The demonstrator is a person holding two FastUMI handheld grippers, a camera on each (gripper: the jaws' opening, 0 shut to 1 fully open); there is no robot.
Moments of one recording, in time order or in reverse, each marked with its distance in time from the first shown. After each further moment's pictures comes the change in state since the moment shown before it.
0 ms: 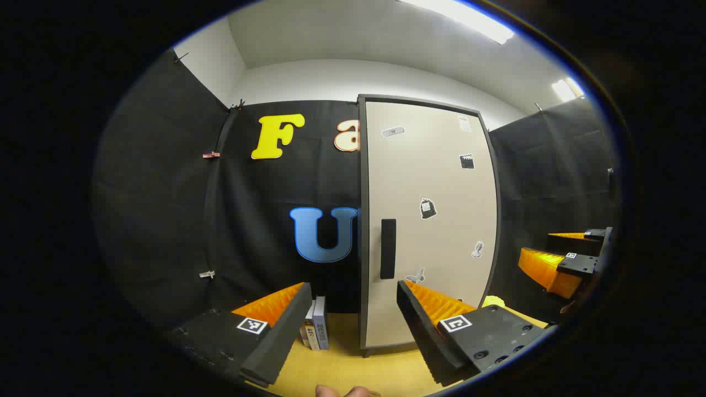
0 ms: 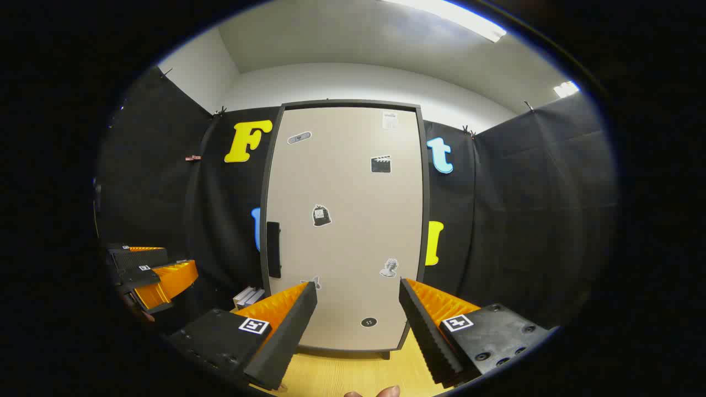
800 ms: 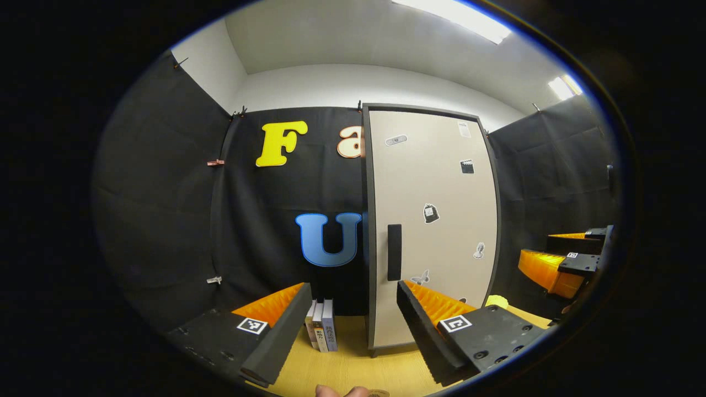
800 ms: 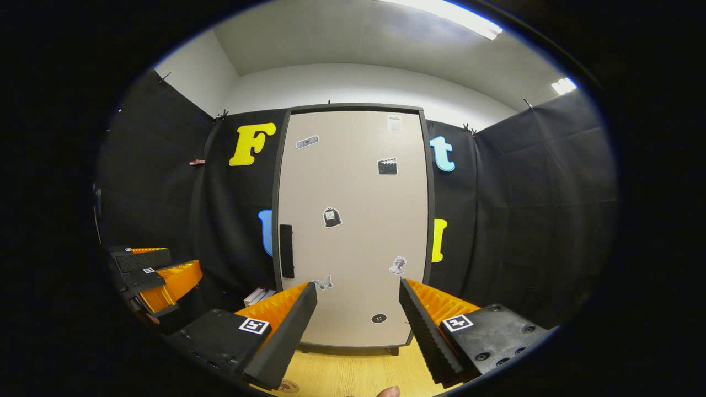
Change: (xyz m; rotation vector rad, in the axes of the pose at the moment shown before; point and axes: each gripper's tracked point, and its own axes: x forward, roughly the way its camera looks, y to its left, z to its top) left arm -0.019 0.016 0.010 0.024 -0.018 0.003; right arm -0.021 0.019 0.005 0.026 0.015 0.003
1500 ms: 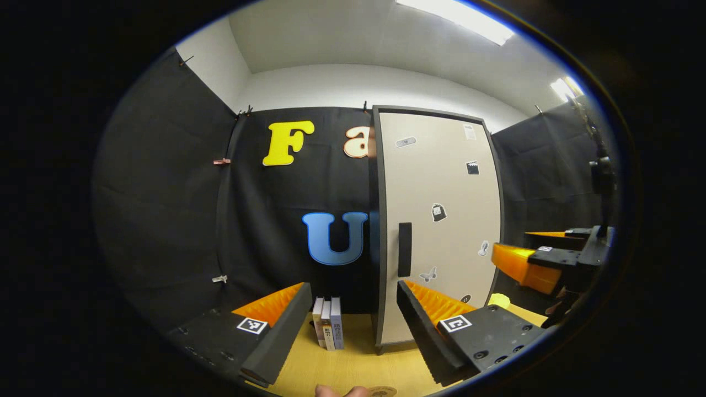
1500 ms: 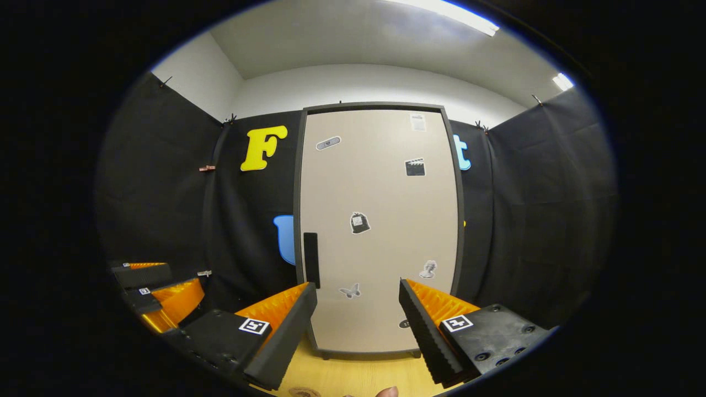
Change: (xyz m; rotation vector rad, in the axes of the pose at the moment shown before) left arm -0.016 0.033 -0.004 -0.008 0.001 0.029; right arm 0.037 0.066 0.003 0.055 -0.001 0.080
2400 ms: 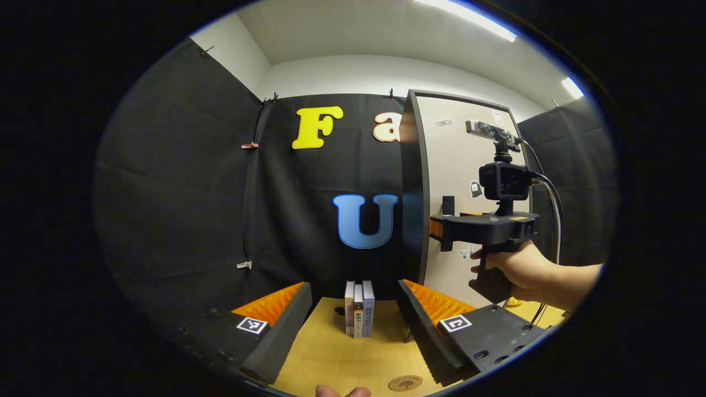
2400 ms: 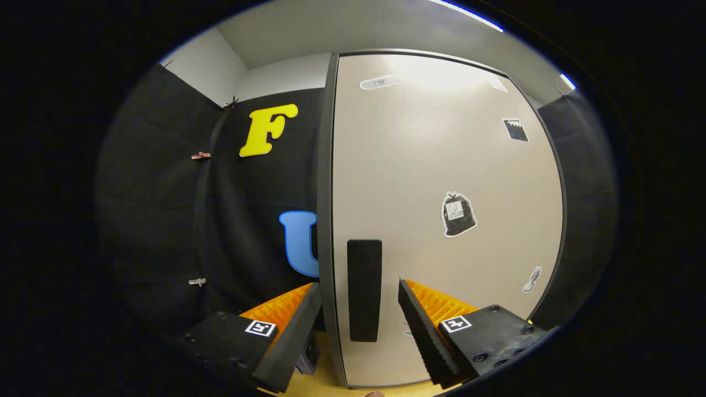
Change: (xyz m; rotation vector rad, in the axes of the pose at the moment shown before) left arm -0.011 0.071 -0.050 -0.006 0.066 0.099; right arm 0.196 0.084 -0.061 -0.001 0.039 0.018
